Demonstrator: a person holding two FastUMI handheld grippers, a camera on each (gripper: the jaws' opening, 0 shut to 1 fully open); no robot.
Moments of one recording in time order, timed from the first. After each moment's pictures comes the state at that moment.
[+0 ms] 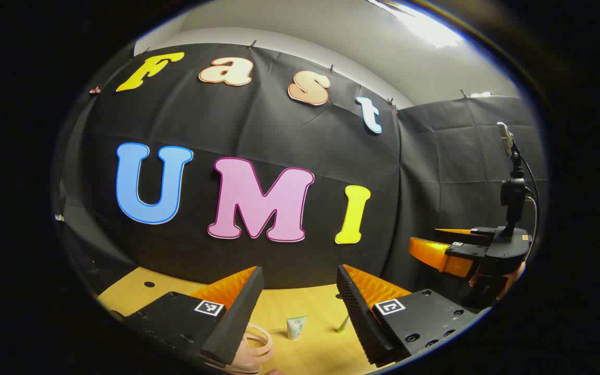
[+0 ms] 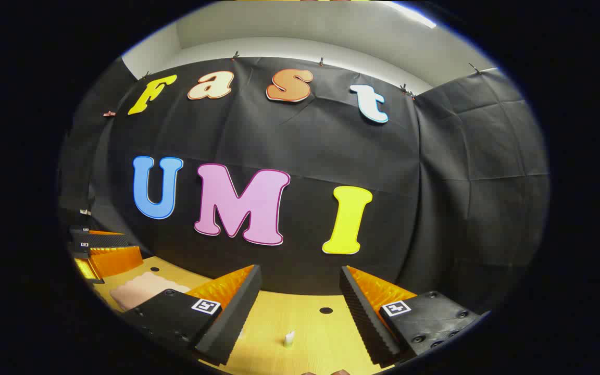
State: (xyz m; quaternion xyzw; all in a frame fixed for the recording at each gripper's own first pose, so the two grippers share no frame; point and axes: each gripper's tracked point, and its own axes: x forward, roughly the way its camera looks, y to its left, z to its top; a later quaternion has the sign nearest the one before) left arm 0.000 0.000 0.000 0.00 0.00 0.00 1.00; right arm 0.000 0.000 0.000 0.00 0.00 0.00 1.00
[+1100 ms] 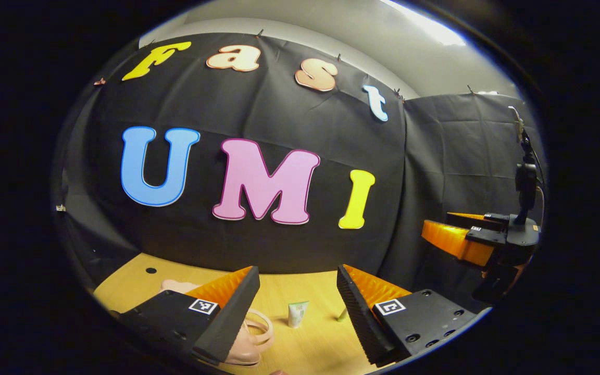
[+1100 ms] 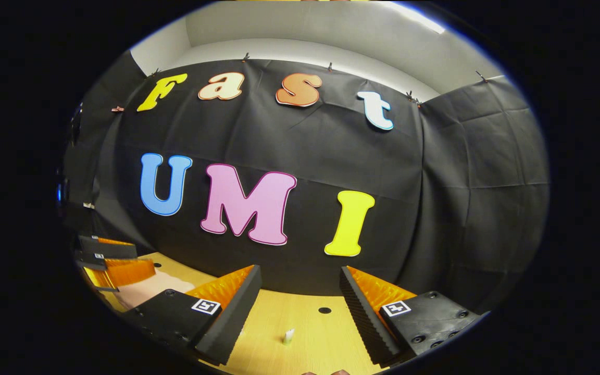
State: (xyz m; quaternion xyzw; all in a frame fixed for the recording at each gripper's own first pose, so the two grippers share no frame) left arm -0.006 0.004 -0.045 -0.02 0.06 0.00 1.00; right arm -0.023 0.012 0.004 -0.02 0.00 0.01 1.00
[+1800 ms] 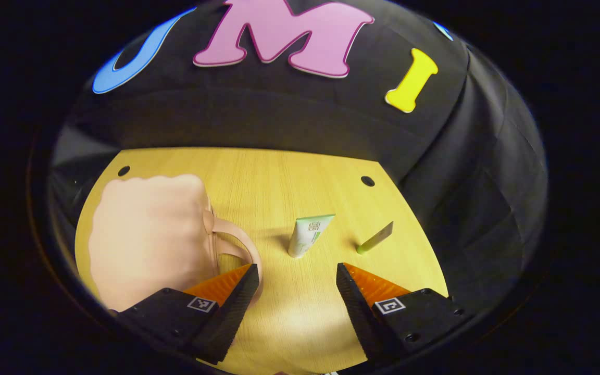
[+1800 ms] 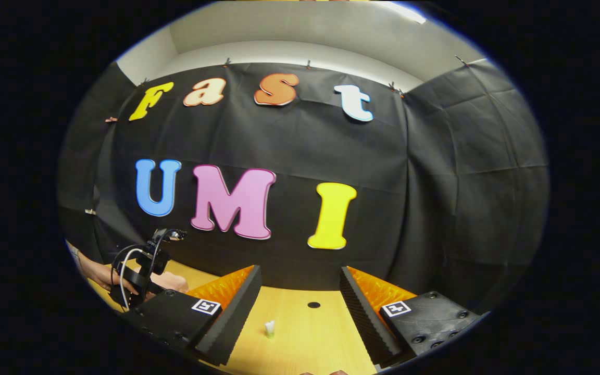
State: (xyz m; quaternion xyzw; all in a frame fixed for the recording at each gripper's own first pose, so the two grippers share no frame) left arm 0.091 0.028 -0.268 -0.10 0.45 0.05 0.89; right arm -0.040 -0.089 -0.026 0.02 0.01 0.00 1.00
